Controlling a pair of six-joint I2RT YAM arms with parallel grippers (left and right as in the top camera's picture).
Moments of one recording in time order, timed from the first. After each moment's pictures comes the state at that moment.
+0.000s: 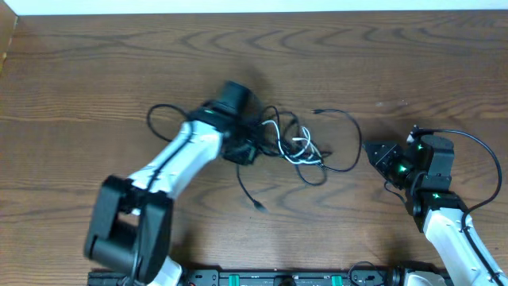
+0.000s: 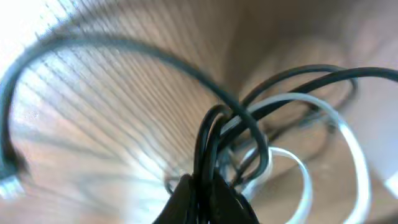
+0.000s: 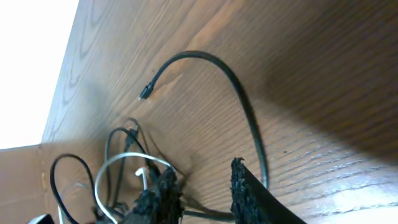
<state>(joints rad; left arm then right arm) -0.39 1.72 1.11 -0.65 0.44 -1.63 -0.08 1.18 0.41 0.00 -0.41 0.81</state>
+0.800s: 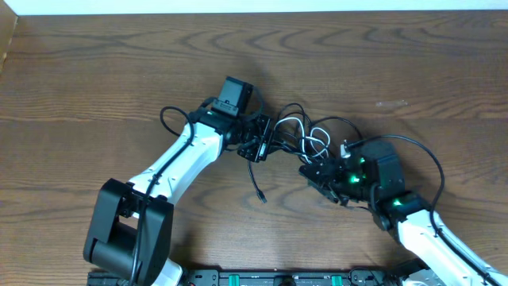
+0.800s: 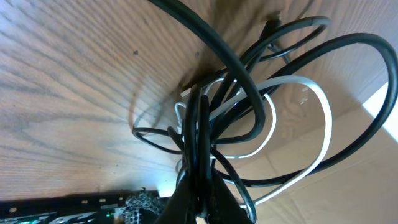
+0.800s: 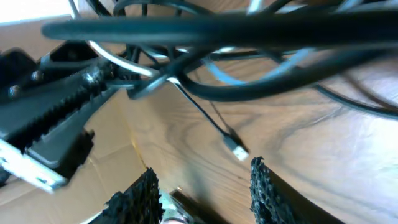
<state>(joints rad) -0.43 1.71 1.11 -0.52 0.65 -1.63 0.38 1.18 0.41 0.03 -0.61 1.23</state>
